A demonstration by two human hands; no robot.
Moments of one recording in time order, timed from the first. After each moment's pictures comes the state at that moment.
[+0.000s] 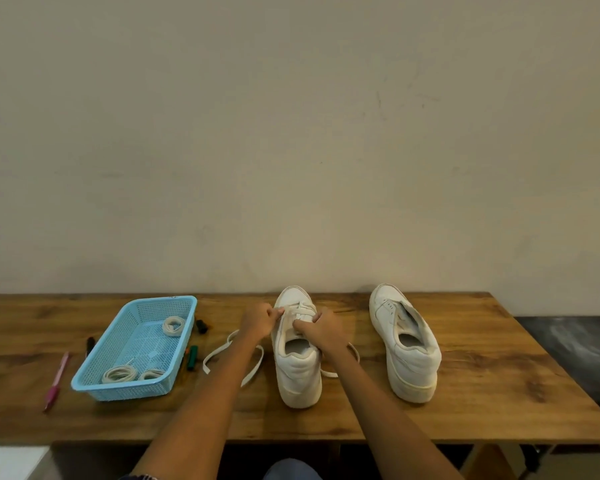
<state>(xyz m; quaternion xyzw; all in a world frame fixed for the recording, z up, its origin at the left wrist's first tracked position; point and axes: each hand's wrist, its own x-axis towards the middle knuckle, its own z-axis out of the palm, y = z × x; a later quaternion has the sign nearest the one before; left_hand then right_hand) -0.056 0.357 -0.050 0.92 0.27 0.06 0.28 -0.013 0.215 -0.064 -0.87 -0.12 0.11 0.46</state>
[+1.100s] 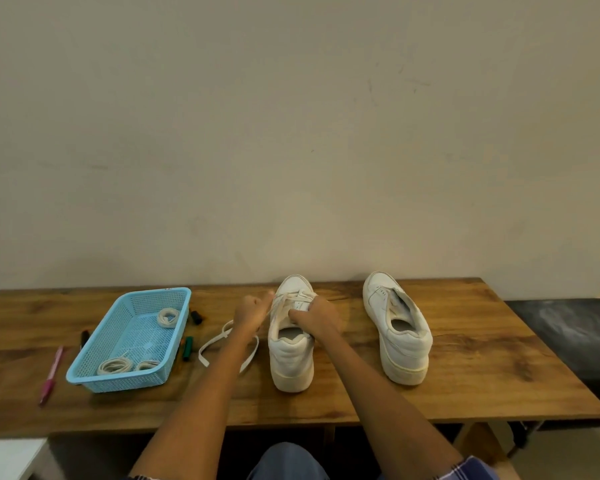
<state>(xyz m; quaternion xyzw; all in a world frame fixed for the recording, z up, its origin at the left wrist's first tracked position) -0.070 0.343 -0.046 0.78 0.36 0.11 0.51 -0.009 0.218 -0.061 -0.92 -0.12 0.10 0.36</state>
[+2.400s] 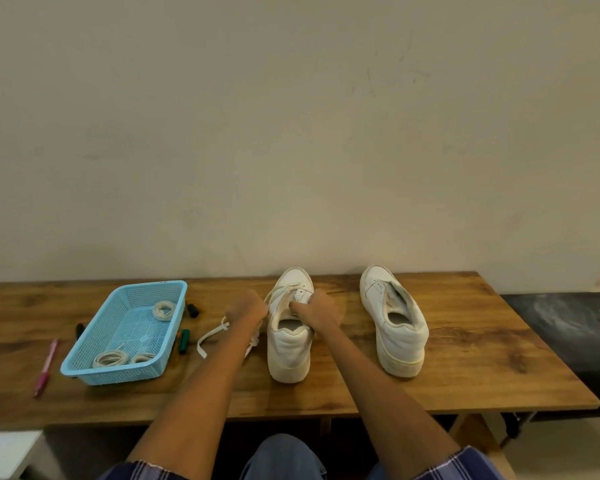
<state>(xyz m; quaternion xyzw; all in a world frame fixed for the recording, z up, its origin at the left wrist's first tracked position) -0.059 0.339 -0.044 0.90 0.40 -0.05 0.18 -0.013 0.212 -0.058 -0.91 -0.11 0.10 0.39</state>
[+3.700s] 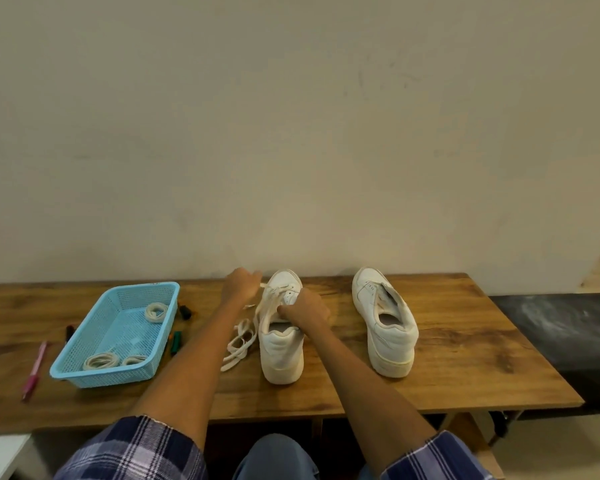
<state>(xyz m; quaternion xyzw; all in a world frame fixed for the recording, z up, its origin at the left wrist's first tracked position) -0.047 0.354 -0.020 0.87 0.32 0.14 0.34 -0.020 0.218 -0.042 -0.94 -0.13 0.11 0.30</state>
